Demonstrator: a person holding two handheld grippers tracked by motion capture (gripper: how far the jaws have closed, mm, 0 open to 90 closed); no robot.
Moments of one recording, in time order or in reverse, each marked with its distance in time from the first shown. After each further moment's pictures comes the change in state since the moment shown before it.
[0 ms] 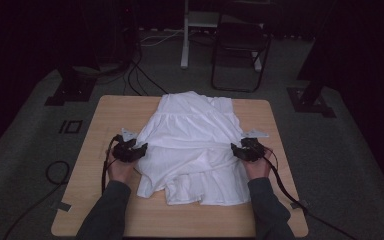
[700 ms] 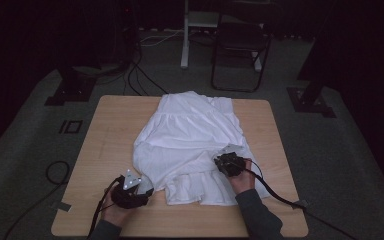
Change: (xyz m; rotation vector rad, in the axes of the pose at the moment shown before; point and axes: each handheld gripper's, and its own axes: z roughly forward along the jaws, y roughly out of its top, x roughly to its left) left arm -0.057 -0.089 -0.047 0.131 -0.160 0.169; right arm 0.061 -0.020 0.008 0.098 0.123 -0.165
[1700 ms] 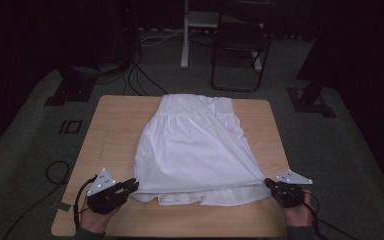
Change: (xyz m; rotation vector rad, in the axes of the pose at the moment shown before) left arm 0.011 0.015 -0.092 -0.249 -0.170 -0.043; right arm -0.054 -0.114 -0.125 -0.048 -0.118 0.137
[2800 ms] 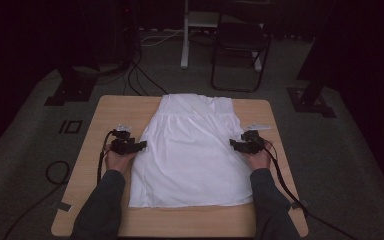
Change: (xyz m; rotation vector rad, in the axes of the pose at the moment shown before) left arm 0.148 0.038 0.159 0.173 0.198 -0.282; right arm -0.016 0.123 0.149 -0.025 0.089 0.069
